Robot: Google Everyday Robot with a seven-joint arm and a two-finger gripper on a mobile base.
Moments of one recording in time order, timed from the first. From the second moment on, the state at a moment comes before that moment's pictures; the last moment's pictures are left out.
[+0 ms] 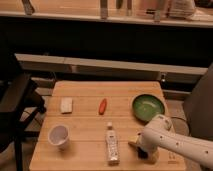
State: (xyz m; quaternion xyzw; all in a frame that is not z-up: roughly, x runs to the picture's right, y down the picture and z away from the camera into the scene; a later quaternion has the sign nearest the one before) arm 0.208 0.337 0.769 -0.30 -0.16 -0.39 0.86
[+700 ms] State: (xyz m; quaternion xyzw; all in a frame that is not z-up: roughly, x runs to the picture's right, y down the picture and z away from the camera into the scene) arm 0.208 0.339 0.767 -0.30 -0.16 -0.39 0.86
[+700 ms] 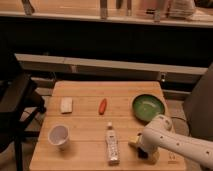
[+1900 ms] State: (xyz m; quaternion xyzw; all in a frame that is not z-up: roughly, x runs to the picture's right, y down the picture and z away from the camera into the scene) arm 0.209 0.342 0.764 -0.31 -0.17 -0.39 0.85
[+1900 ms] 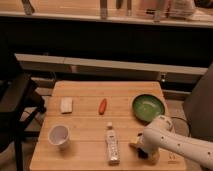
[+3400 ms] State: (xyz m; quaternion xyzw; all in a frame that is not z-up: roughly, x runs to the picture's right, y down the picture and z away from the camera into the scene) arm 0.210 0.344 0.761 -0.31 -0.17 -0.38 0.85
